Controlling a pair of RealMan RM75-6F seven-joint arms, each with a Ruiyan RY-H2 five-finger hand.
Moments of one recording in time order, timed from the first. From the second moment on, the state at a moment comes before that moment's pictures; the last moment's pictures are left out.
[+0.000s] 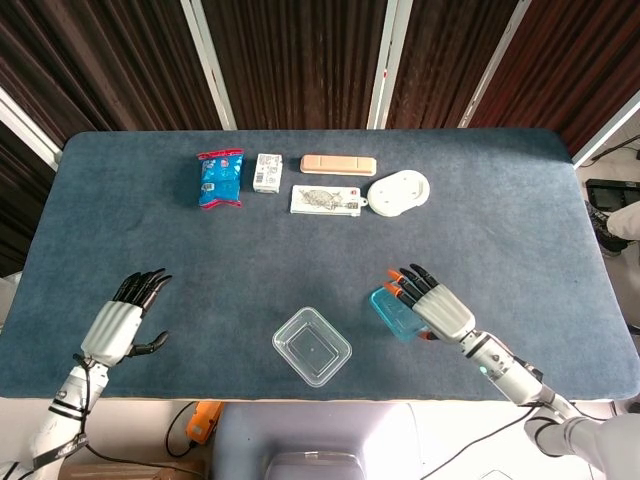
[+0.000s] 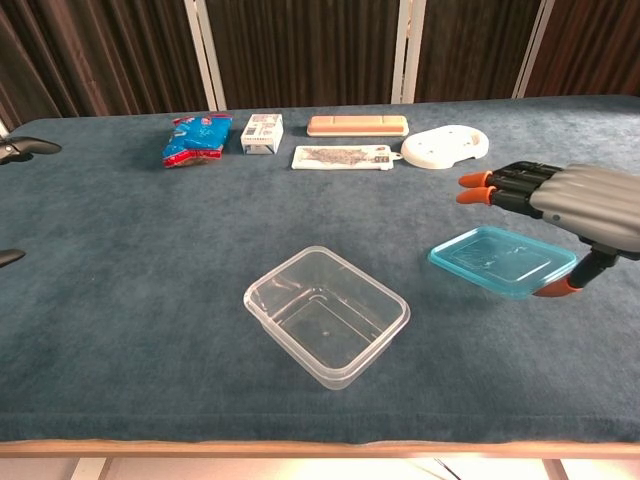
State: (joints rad) left arm -0.41 -1.28 0.02 -1.50 1.49 1.28 -0.11; right arm 0.58 -1.59 -0.10 -0.89 -1.73 1.25 0.10
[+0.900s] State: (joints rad) left arm -0.14 -1.14 0.06 -1.55 1.48 1.58 -0.04; right arm 0.12 -1.12 -0.11 -1.60 -1.43 1.62 -0.21
